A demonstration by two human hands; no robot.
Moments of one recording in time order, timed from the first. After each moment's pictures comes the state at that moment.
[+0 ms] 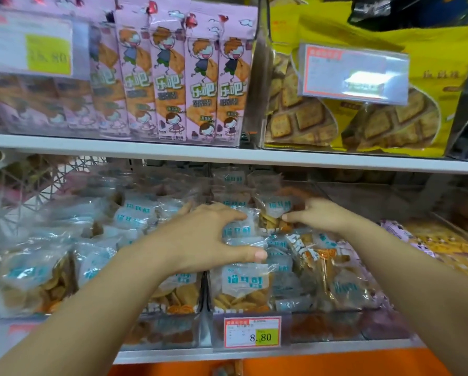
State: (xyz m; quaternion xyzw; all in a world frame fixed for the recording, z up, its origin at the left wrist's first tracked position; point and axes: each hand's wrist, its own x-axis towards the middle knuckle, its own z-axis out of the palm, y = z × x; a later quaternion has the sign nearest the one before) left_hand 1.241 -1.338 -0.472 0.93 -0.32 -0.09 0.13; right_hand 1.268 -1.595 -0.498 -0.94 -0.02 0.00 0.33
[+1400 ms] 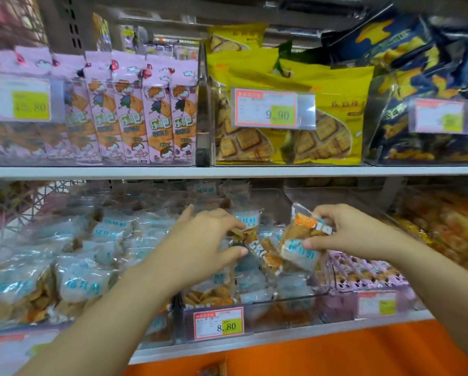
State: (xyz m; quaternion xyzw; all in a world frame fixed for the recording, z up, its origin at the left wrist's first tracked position) left_hand 1.204 -1.376 -0.462 0.92 -0.37 0.07 0.10; right_hand 1.147 -1.634 -0.453 -0.96 -0.02 -0.05 0.27
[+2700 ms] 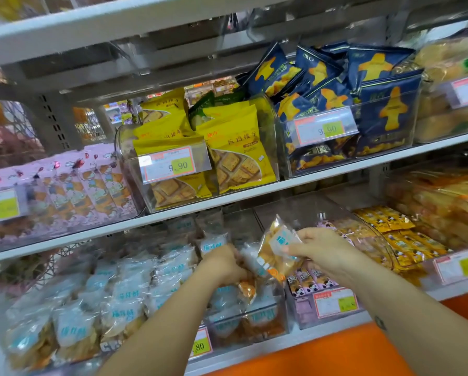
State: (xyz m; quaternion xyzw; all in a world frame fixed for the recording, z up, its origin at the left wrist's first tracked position) left_hand 1.207 -1.502 -0.483 0.97 -0.18 -0.10 0.14; right_hand 1.118 -1.682 -0.492 -0.73 0.11 -0.07 0.67
